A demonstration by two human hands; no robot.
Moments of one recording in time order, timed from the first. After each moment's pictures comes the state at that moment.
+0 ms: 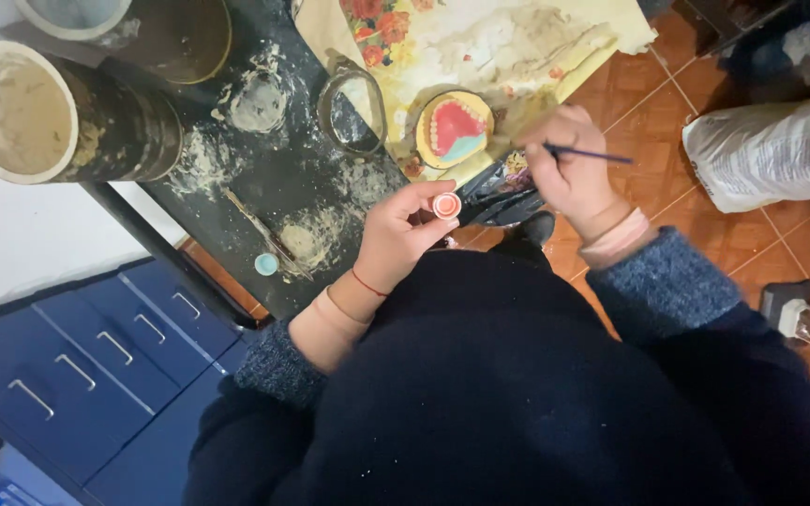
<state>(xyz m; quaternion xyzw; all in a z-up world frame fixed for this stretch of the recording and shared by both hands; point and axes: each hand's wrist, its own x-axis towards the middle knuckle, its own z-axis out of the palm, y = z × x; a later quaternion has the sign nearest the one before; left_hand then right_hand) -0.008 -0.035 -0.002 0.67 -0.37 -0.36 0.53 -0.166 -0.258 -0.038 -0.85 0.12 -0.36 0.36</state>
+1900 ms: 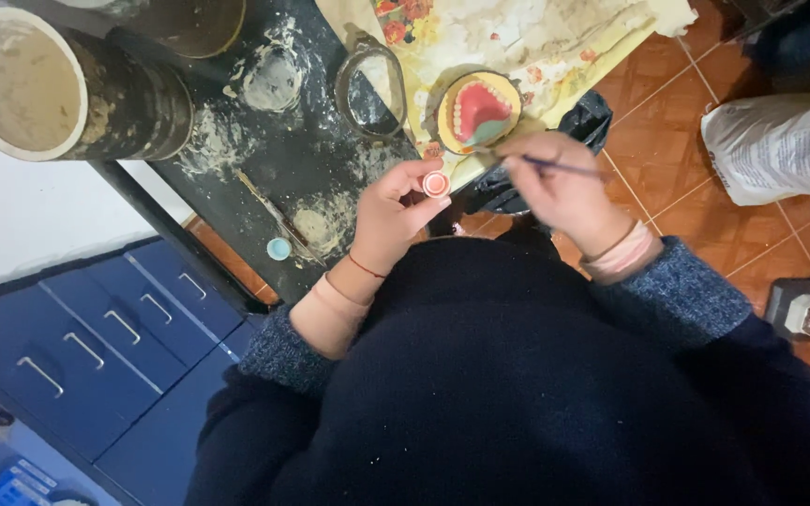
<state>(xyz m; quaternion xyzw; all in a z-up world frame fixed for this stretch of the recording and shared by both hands) 0.018 -0.018 -0.030 0.66 -0.32 -0.37 0.58 -0.149 -0.212 -0.016 -0.81 0.10 -0.29 0.49</state>
